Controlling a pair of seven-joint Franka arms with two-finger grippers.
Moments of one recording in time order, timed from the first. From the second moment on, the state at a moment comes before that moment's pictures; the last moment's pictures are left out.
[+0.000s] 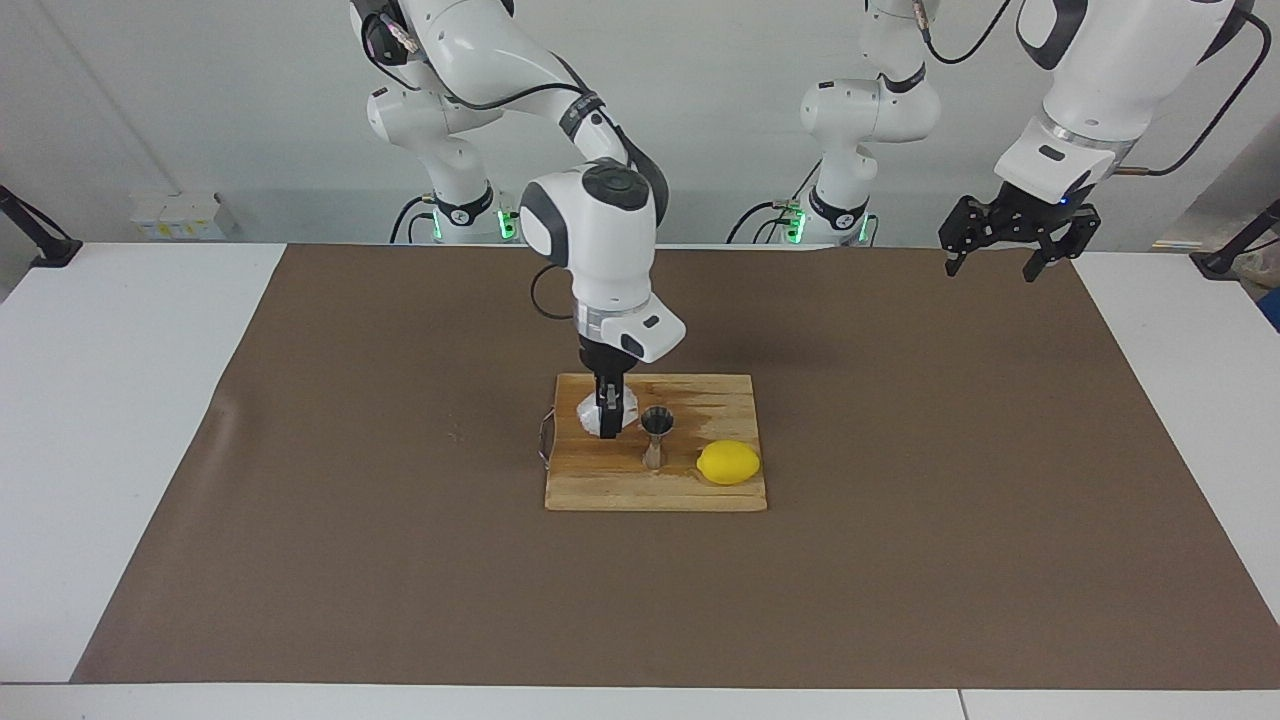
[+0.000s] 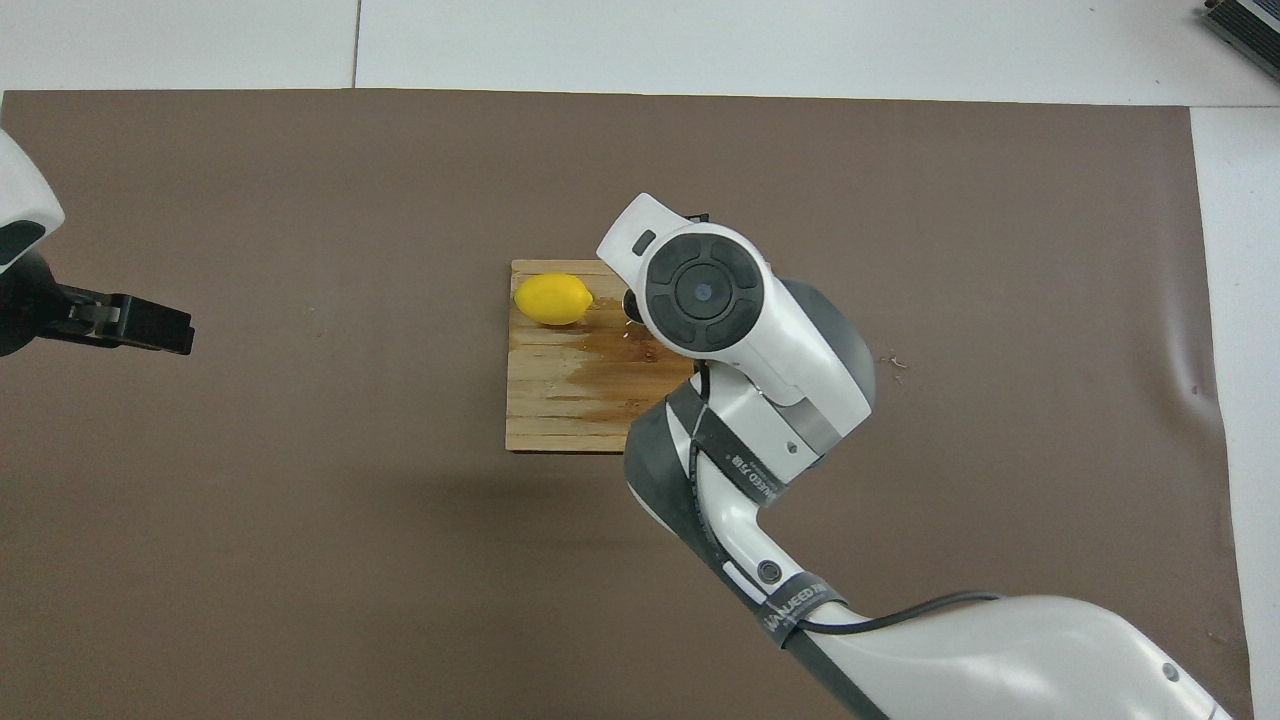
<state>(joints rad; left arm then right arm) -0.14 -0.05 0.02 -1.61 0.01 1.58 0.06 0.37 0.38 0.11 -1.57 -0.15 2.13 -1.08</state>
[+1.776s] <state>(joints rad) -0.14 -0.05 0.02 -1.61 0.01 1.58 0.06 -0.20 0.36 0.11 -2.07 0.96 2.22 -2.32</state>
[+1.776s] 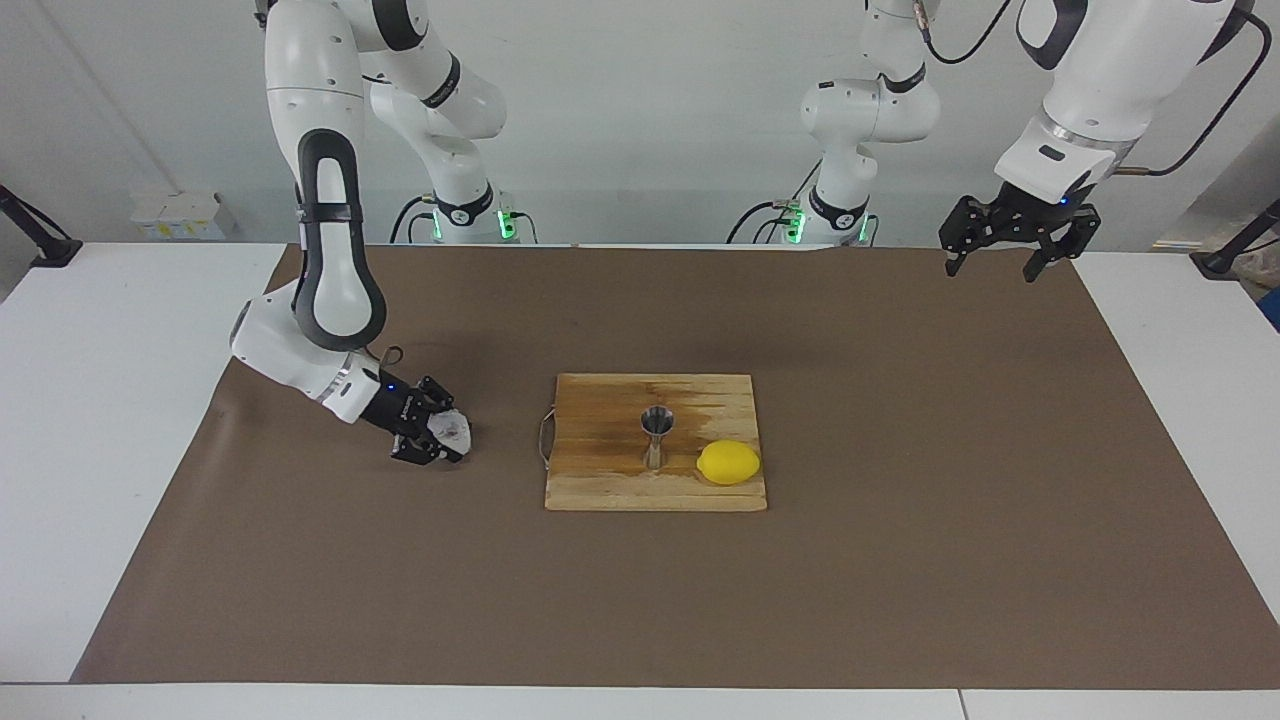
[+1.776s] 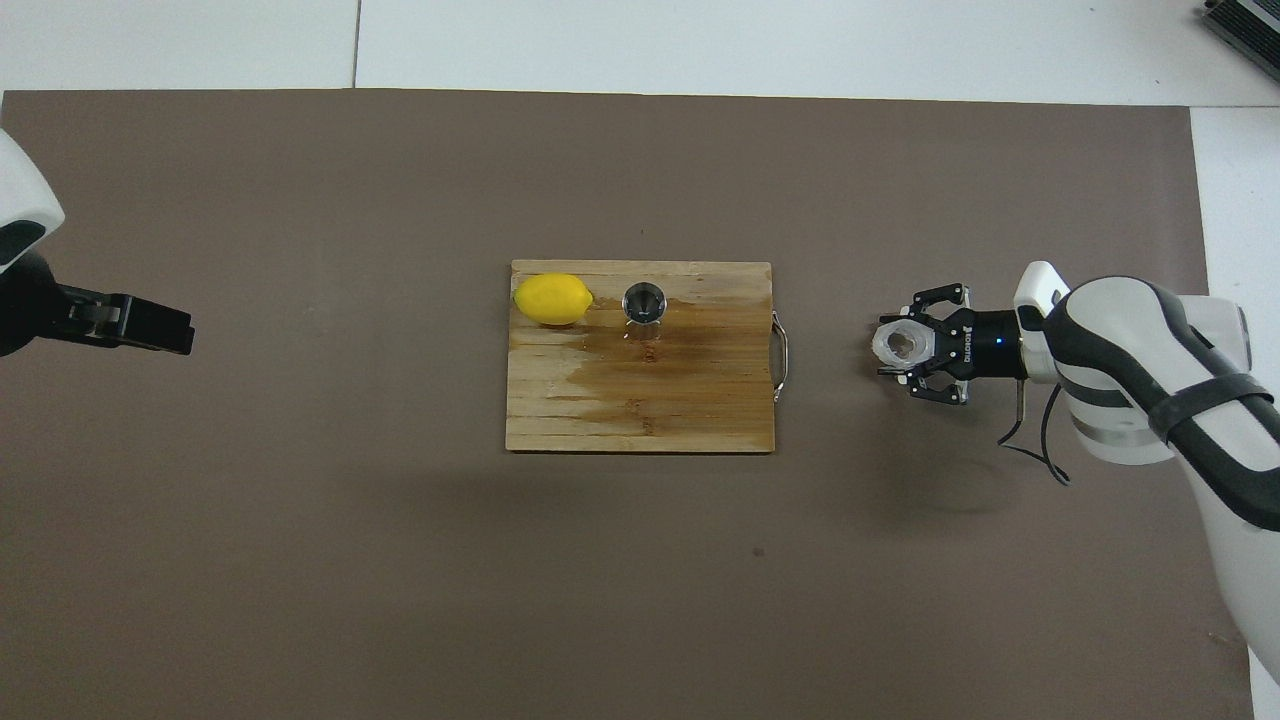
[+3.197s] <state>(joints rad) -0.14 -0.05 0.02 -1.61 0.01 1.58 0.06 -0.04 0.11 0.12 -2.00 0.07 2.02 -0.50</state>
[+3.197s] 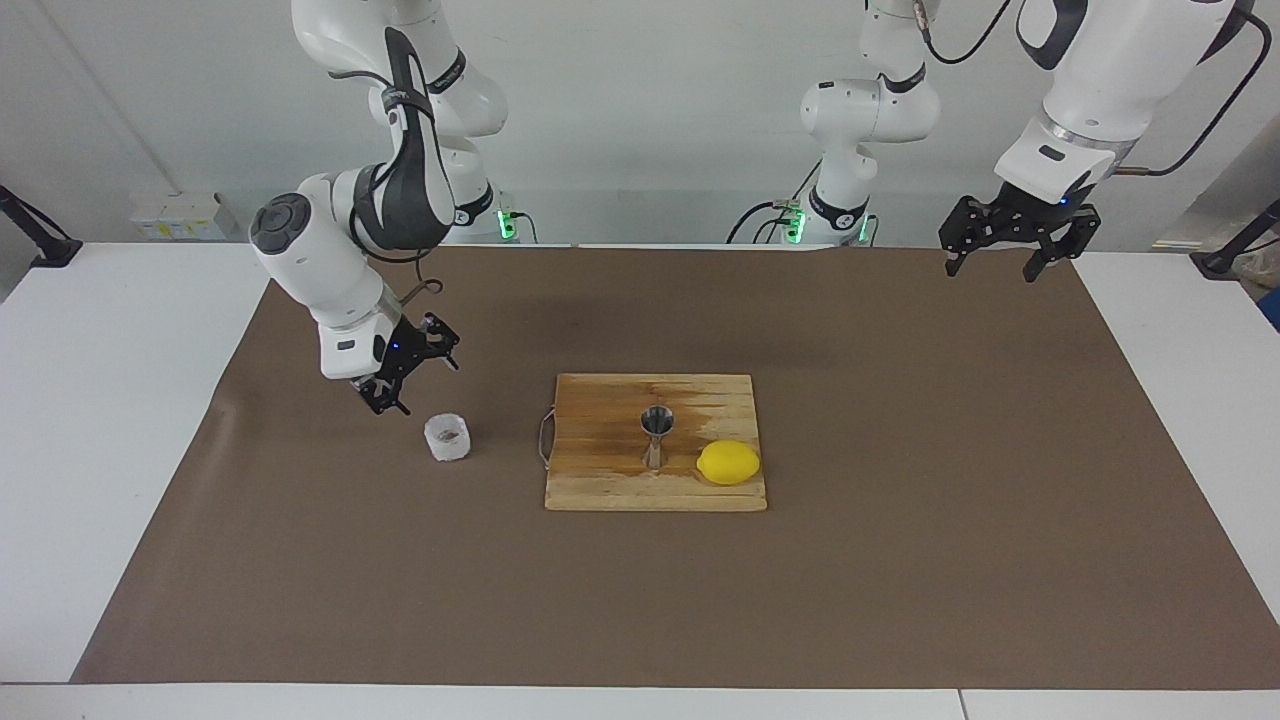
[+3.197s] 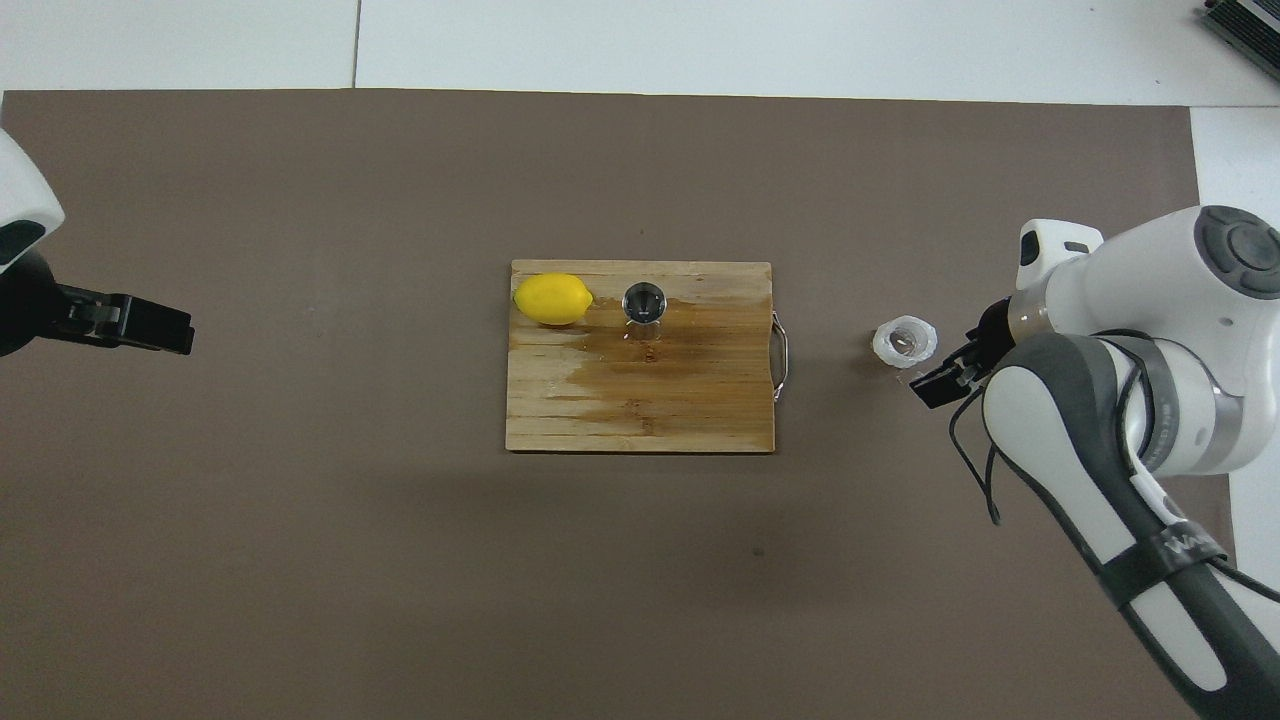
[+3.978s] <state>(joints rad) -0.14 -0.05 0.02 -1.61 0.01 1.58 0.06 -0.04 -0.05 0.12 -1.75 0.02 1.64 0.16</state>
